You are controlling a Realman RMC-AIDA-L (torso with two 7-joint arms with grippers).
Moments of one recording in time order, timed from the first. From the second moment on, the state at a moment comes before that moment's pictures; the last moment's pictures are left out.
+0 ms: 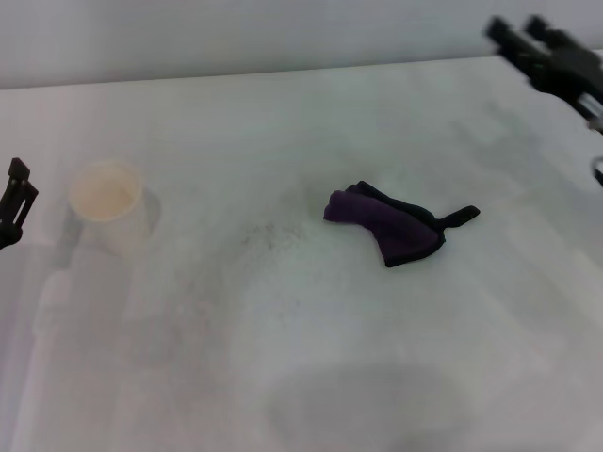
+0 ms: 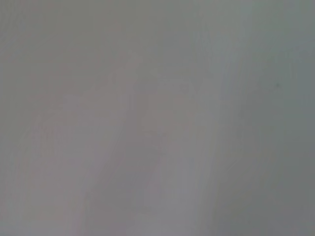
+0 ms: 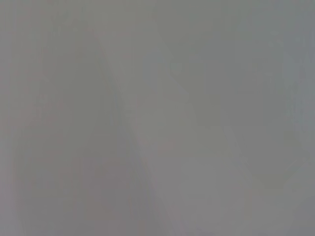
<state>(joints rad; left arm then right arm) -0.31 -2.08 2.69 0.28 -1.24 1.25 -0.18 0.39 2.02 -1.01 -0.30 2.33 1.22 -2.13</state>
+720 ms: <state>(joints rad) -0.34 -2.09 2.69 0.27 -1.24 1.21 -0.18 0.41 2.03 -0.98 -0.06 2.47 1.11 -2.71</state>
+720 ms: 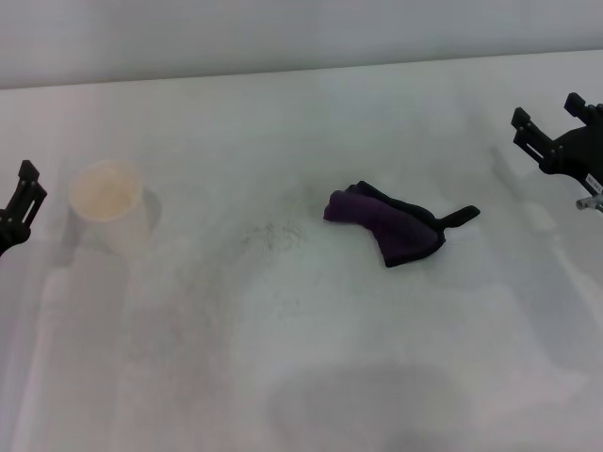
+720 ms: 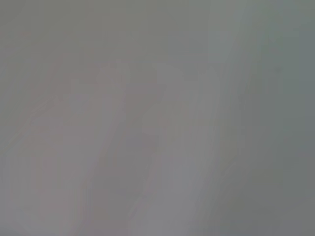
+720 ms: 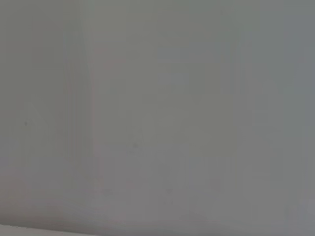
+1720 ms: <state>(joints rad) -0.40 -2.09 2.69 0.27 -1.31 1.12 -0.17 0.45 2.03 -0.98 -0.05 2.47 1.05 -2.69</state>
